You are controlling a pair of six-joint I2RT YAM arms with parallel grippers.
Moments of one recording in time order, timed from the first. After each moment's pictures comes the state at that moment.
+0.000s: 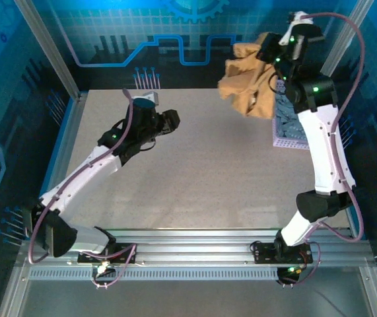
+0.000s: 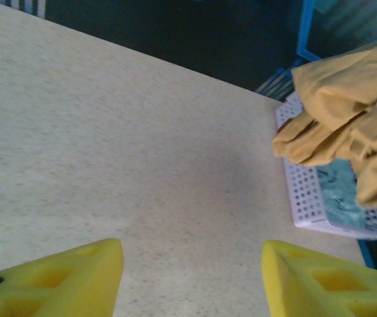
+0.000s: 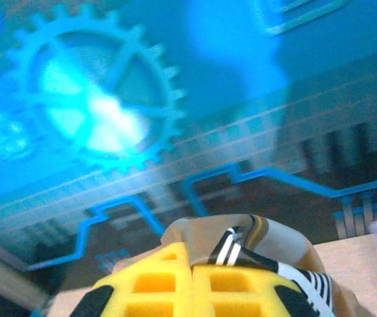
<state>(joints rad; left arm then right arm) -0.48 1.35 1.29 -0.44 -0.11 -0.68 0.28 1.66 2.19 -0.67 0.12 0.45</state>
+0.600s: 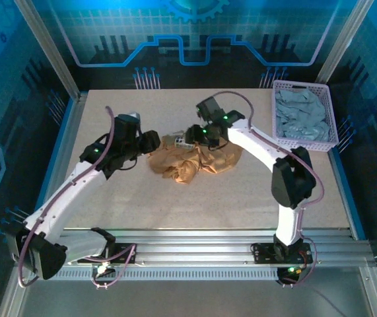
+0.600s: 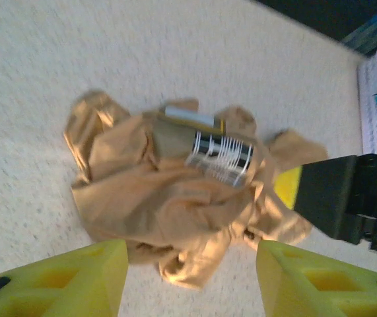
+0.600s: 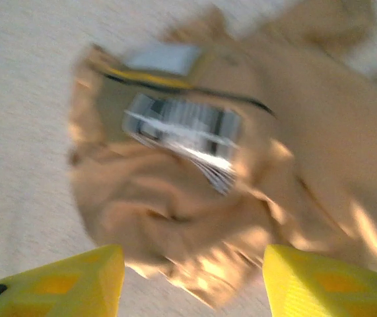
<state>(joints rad) -0.42 1.19 1.11 -0.66 -0.04 -0.67 0.56 1.87 1.58 -0.75 -0.17 0.64</state>
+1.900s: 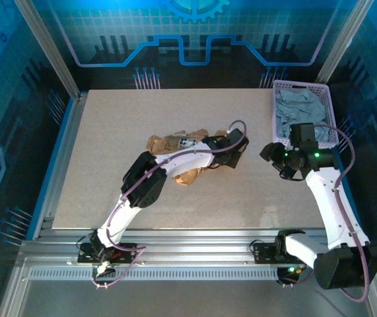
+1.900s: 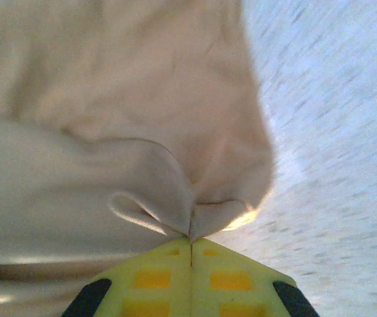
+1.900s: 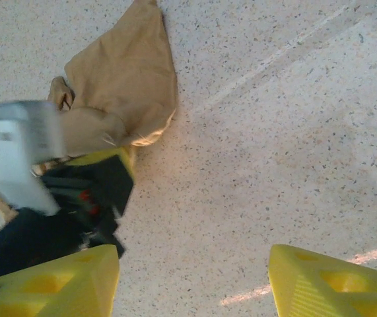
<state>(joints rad) -0.88 2.27 1.93 -0.63 -0.23 -0.42 0.03 1.08 1.06 -1.00 -0.17 0.73</state>
